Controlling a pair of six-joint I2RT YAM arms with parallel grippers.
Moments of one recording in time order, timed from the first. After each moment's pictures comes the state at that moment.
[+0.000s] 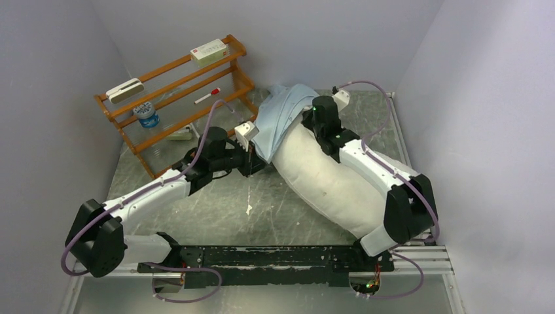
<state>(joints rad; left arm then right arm) -0.65 1.26 0.84 0.04 0.49 -0.23 0.47 1.54 1.16 -0.05 0.40 0.76</state>
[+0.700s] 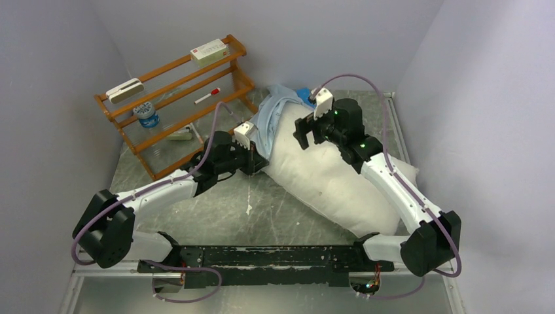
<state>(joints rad) -0.67 1.33 0.76 0.21 0.32 -0.37 0.43 1.26 1.11 -0.23 -0.17 -0.12</state>
